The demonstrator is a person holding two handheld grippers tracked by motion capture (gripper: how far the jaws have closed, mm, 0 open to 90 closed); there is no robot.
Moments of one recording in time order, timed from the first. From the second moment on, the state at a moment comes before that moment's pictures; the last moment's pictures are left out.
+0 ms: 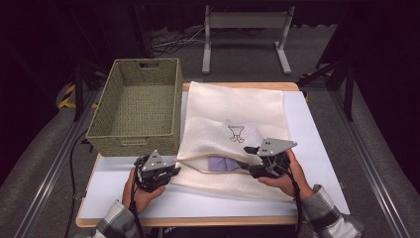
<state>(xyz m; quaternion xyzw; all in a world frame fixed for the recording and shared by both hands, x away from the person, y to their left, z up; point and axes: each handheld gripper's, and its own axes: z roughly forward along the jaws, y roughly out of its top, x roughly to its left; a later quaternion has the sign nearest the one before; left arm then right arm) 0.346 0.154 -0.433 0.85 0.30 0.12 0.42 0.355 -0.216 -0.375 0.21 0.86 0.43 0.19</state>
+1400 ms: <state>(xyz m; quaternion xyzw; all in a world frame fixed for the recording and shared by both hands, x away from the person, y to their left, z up) 0.339 0.155 -0.425 0.83 0.29 0.13 0.46 0.353 -0.210 -0.362 0.22 0.84 0.45 0.21</state>
